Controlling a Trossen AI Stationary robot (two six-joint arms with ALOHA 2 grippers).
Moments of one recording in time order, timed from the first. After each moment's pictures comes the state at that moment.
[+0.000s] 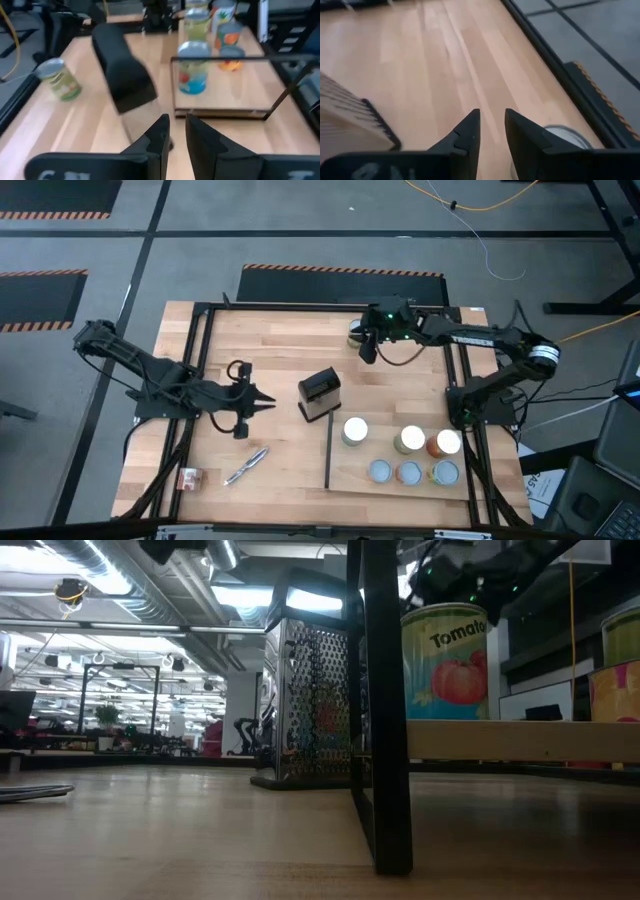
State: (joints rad) left arm -0.44 0.97 0.82 -0.34 -0.46 -0.18; right arm -0.49 1.42 0.88 -0.07 -0.18 -0.11
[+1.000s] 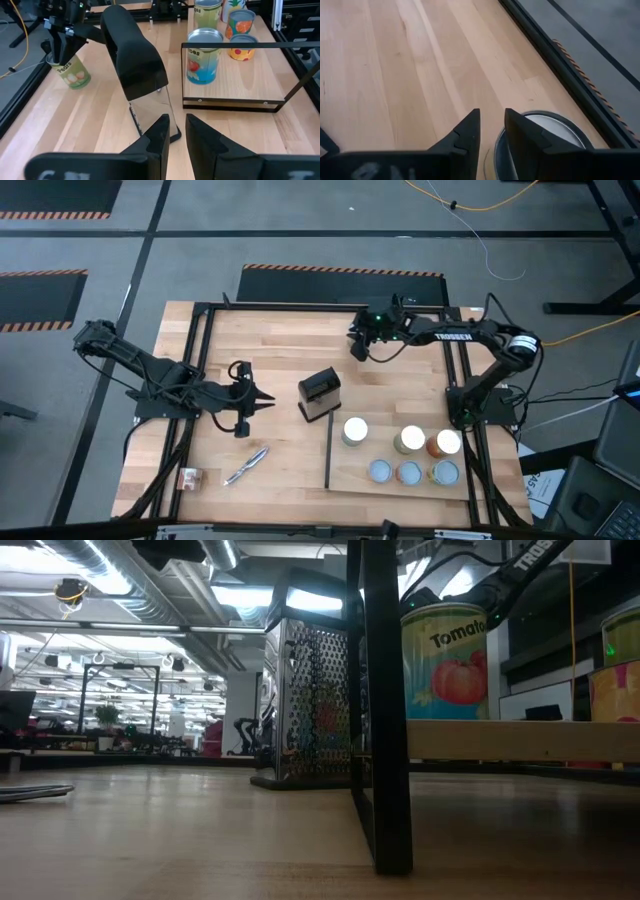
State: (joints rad) left arm -0.43 0.97 0.82 -0.39 -0.49 -0.21; right arm -0.53 1.61 0.88 0.04 -0.07 -0.11
